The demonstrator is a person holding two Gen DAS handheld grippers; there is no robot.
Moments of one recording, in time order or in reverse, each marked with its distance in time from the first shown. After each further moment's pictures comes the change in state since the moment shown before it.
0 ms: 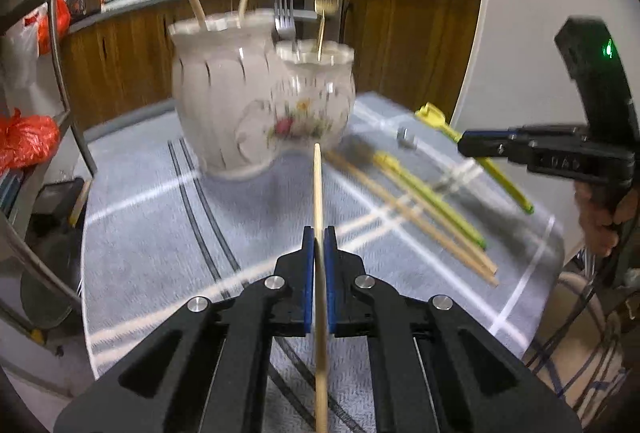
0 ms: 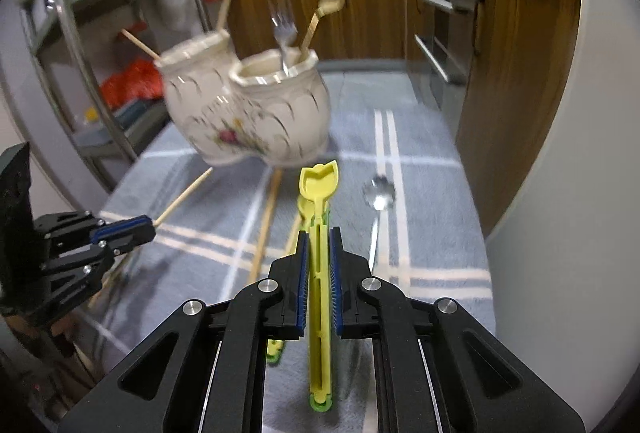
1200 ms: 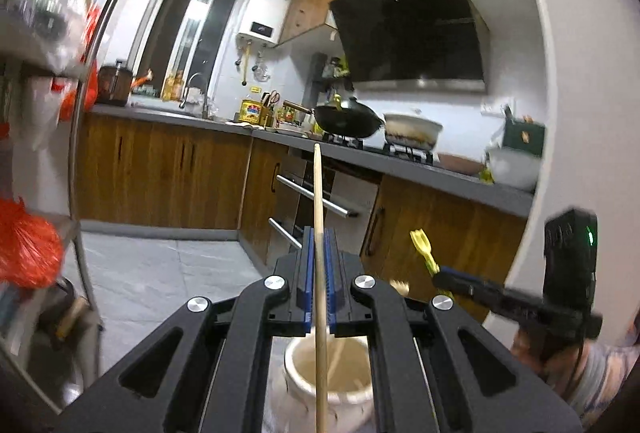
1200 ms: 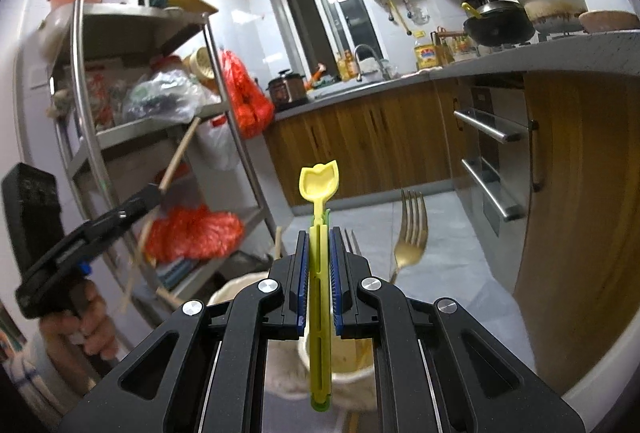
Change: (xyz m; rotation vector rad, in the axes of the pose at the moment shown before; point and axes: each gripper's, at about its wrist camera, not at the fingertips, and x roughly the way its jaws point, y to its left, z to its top) left arm -0.025 0.119 0.165 -0.174 -0.547 -0.071; right arm 0.034 0.011 0.144 0.097 -0.450 0.175
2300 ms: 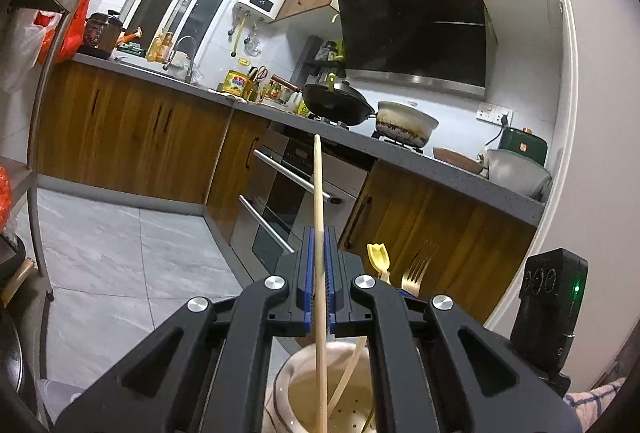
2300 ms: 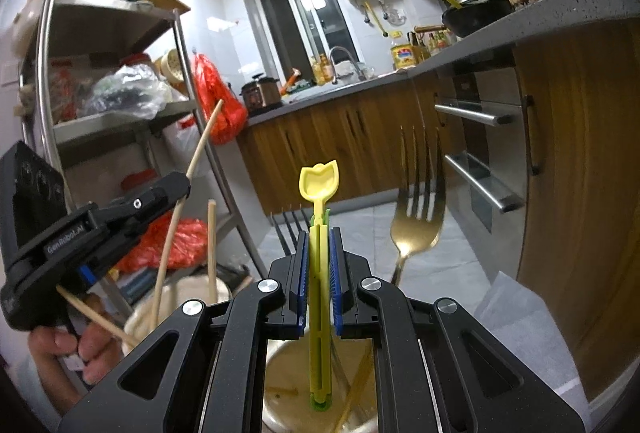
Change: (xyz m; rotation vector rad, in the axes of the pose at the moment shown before) left arm 0.063 0.021 -0.044 -0.091 0.053 -0.108; right arm 0.054 -0.009 -0.038 0.009 -0.017 -0.089
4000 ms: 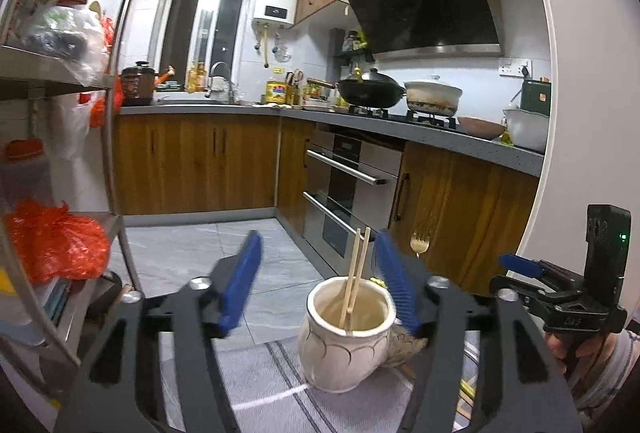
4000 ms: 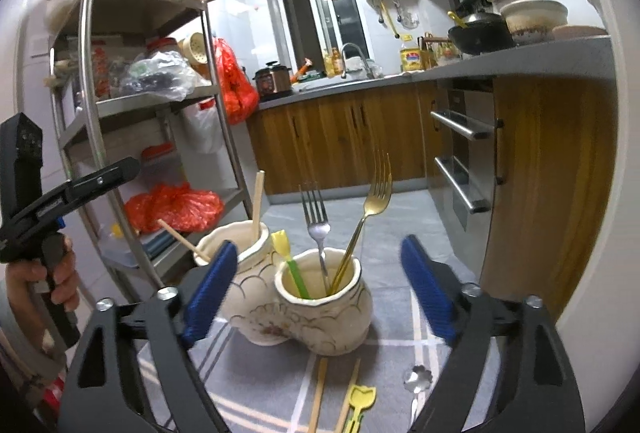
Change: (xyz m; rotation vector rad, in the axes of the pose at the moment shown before) left arm -0.118 -0.073 0.023 0.202 0.049 0.277; right arm -0.123 0.005 0.009 -0.099 0.042 0.004
